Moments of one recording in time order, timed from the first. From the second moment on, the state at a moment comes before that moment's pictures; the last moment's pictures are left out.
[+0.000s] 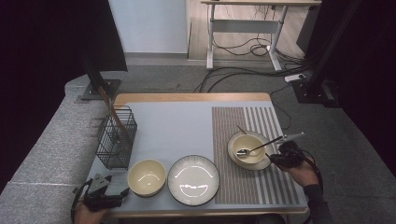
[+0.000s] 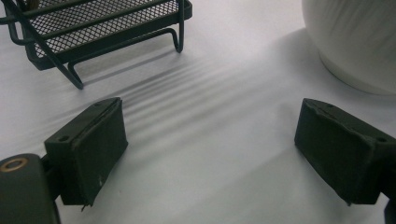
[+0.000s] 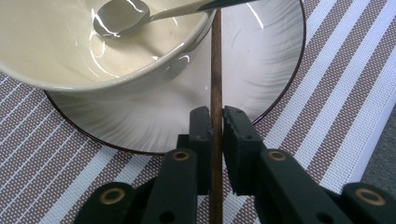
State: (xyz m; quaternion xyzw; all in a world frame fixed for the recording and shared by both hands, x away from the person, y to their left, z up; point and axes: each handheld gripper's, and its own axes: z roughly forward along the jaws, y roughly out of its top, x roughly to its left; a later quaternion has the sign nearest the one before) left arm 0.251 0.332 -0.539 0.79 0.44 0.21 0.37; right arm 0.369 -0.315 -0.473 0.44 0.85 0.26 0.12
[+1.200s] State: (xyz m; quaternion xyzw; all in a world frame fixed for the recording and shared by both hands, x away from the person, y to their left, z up) left arm 0.250 0.332 -0.539 0.79 0.44 0.21 0.37; right arm 0.333 -0.343 -0.468 0.49 0.81 0.28 0.16
